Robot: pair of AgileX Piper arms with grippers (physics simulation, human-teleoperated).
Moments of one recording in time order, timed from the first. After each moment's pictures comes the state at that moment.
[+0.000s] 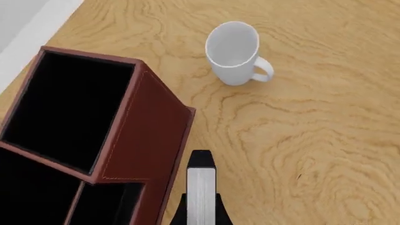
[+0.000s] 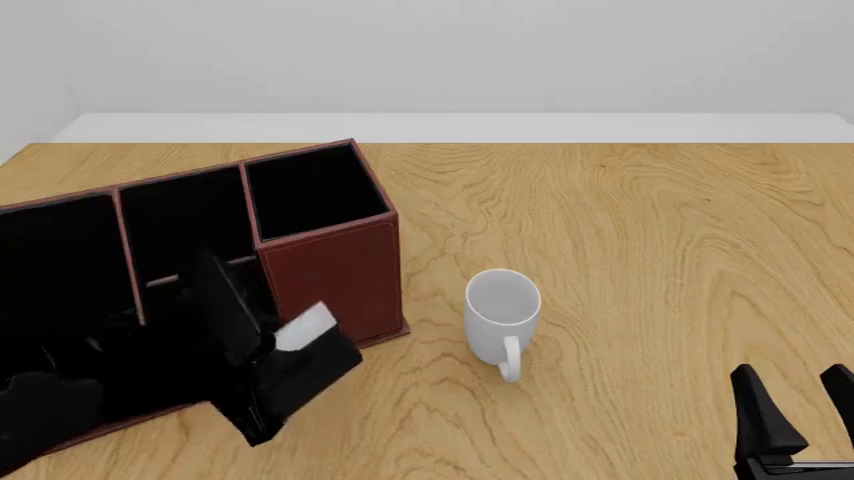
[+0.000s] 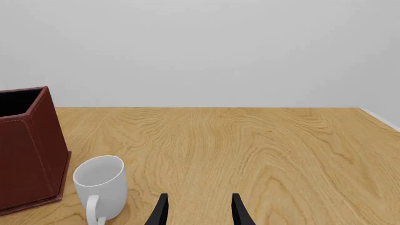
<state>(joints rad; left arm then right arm) -0.66 0.97 -0.70 0.52 0.34 0.00 0.01 0.00 -0.01 0.00</state>
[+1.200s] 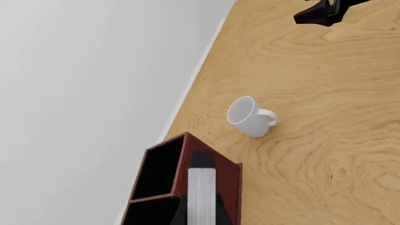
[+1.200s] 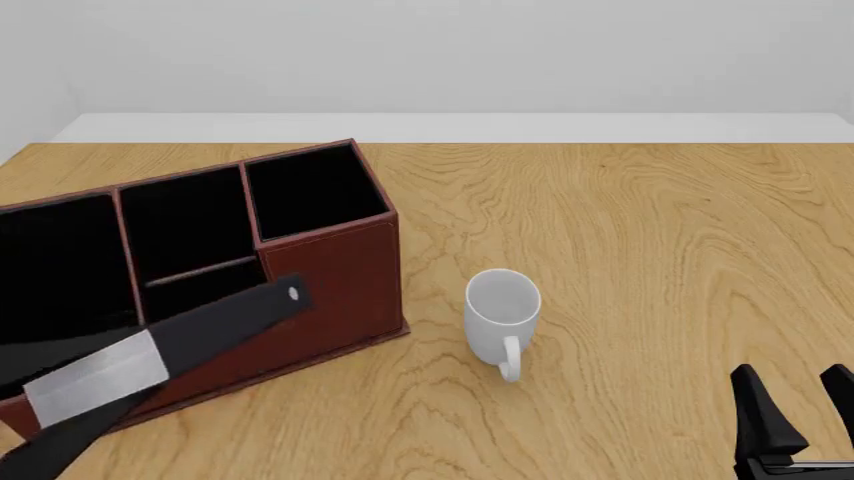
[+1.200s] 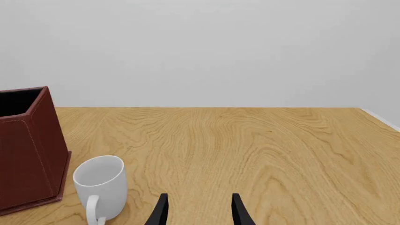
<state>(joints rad) -0.80 0.35 -0.67 0.59 0.79 0.00 0.01 0.00 -0.01 0.00</state>
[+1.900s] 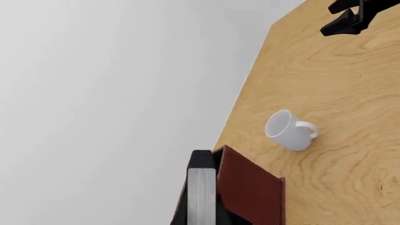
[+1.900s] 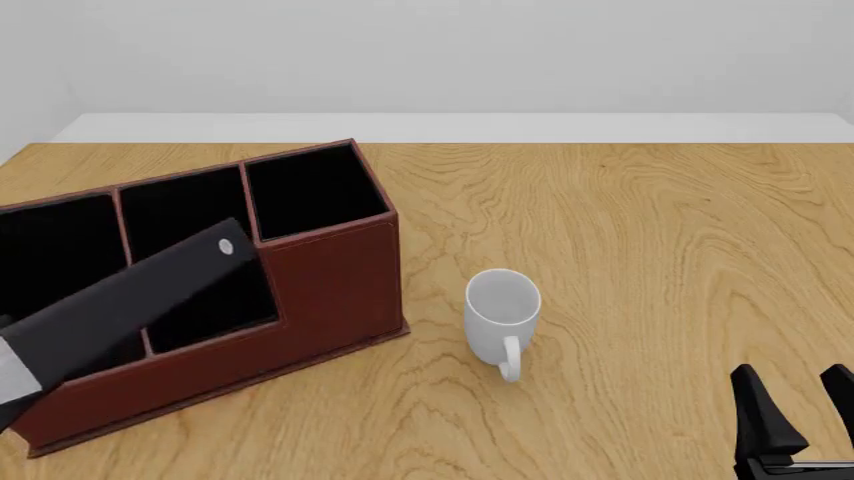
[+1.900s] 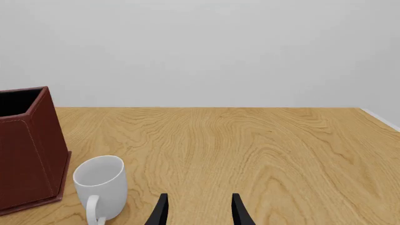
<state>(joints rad) -0.78 0.20 -0.68 0.54 0.94 0.00 0.01 0.00 -0.01 0.00</state>
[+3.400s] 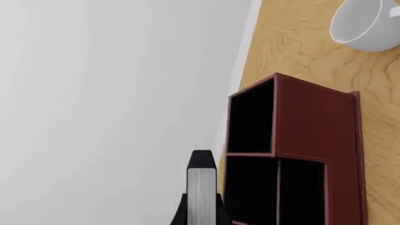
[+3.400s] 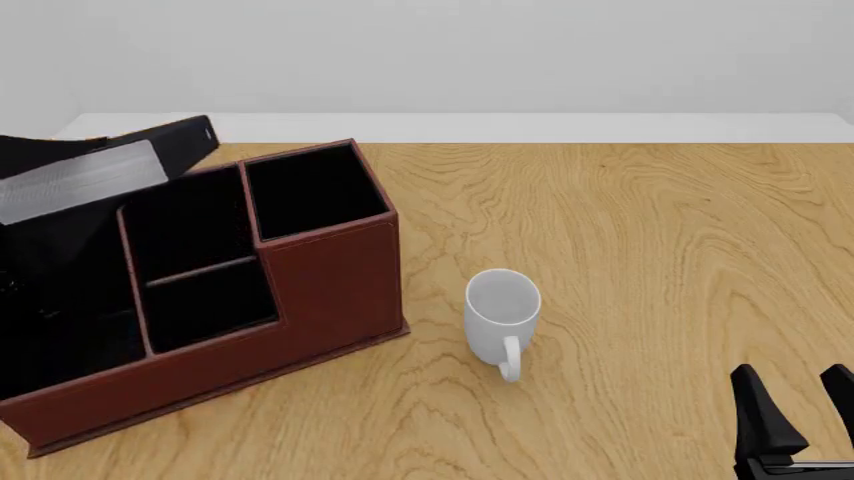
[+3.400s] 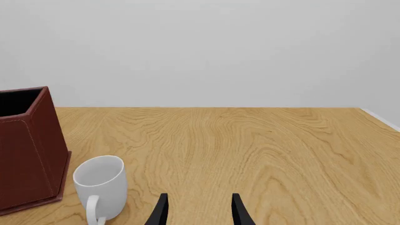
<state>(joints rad) -0.37 0.69 -0.97 0.58 1.25 0.00 0.01 0.00 -0.01 0.00</state>
